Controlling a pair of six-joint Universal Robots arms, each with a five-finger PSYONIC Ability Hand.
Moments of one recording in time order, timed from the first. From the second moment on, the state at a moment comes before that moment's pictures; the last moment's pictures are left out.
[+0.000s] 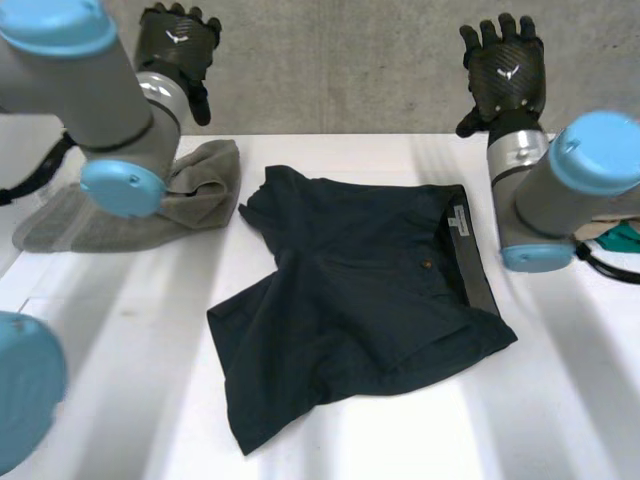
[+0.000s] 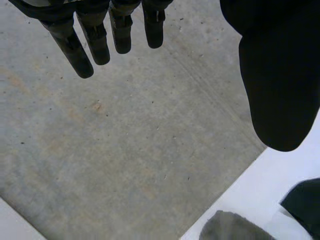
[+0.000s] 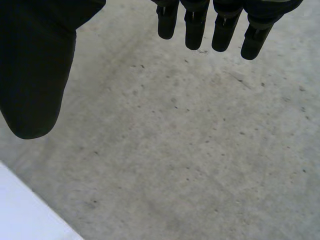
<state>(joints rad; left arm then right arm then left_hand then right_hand) 4.28 -2.42 -0.37 2.94 -1.68 3.60 1.94 -0.89 1.06 -0.54 1.59 2.80 0.19 0.20 0.20 0.20 0.04 0.22 0.20 0.20 0.20 0.04</state>
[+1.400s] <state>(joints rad) 3.94 -1.91 -1.67 3.01 -1.71 3.56 1.66 -1.36 1.84 0.03 1.10 2.45 0.37 0.38 0.38 0.37 0.20 1.10 1.17 1.18 1.19 1.01</state>
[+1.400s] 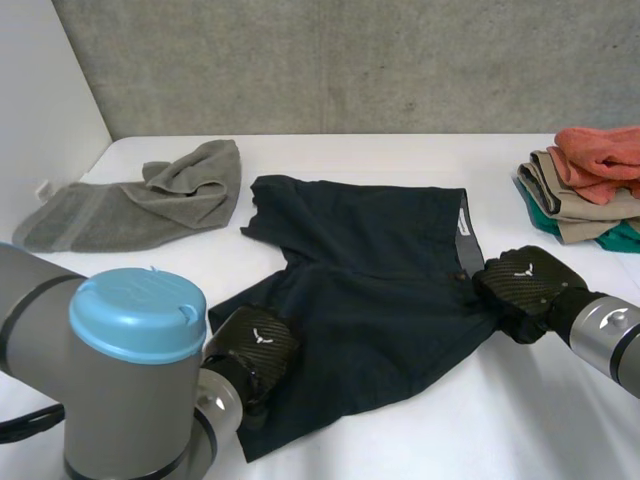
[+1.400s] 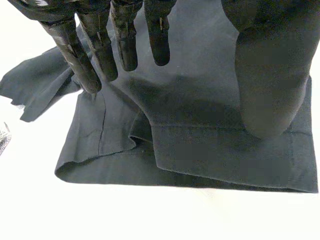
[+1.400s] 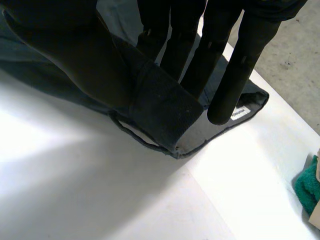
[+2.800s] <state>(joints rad) 4.06 -1.81 -1.58 2.71 -1.46 3.78 1.63 -1.38 1.78 0.46 1.11 2.10 1.12 1.19 1.19 1.20 1.00 1.11 1.17 1.18 1.19 1.01</state>
